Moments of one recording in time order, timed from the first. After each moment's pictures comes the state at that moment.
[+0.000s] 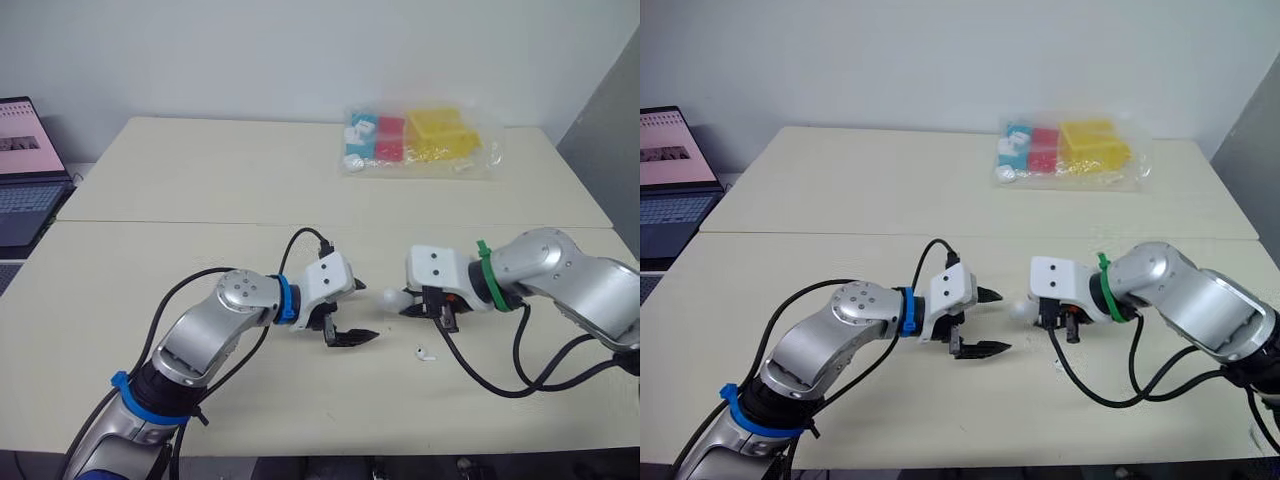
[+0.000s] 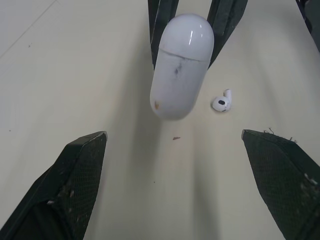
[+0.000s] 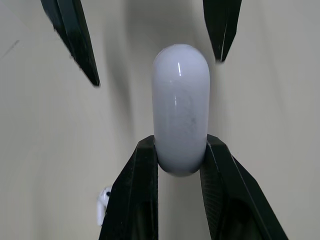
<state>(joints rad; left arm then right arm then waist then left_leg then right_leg) -0.49 0.56 -0.36 -0.40 -0.29 0.73 -0.91 -0.81 -1.03 0.57 -0.50 0.43 0.87 0.98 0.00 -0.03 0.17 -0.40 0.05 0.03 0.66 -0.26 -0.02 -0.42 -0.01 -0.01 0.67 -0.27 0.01</state>
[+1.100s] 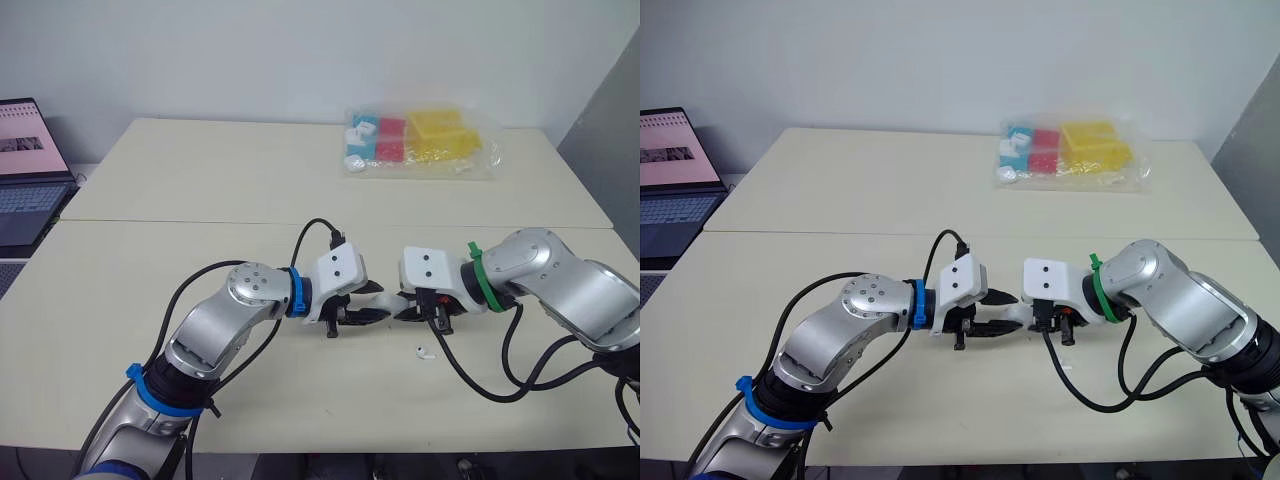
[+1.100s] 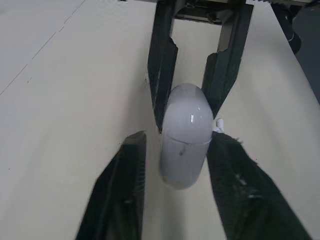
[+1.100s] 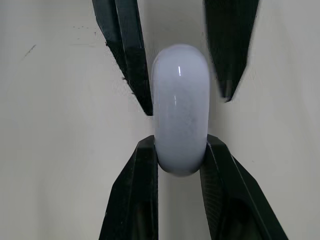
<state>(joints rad) -0.53 0.52 -0.37 -0.39 -0.31 0.71 -0.93 -0.77 -0.96 0.52 -0.51 0.32 0.91 1.07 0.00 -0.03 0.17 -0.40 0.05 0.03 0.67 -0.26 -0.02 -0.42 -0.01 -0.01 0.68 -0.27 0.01</state>
